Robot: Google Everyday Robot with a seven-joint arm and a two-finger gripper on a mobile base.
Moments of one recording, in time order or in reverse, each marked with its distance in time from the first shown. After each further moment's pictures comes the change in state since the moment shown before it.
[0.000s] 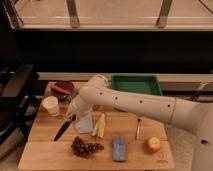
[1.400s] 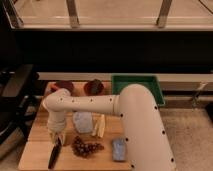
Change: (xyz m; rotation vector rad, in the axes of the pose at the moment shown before) arm -0.069 0.003 0.171 -0.404 -0.358 -0.130
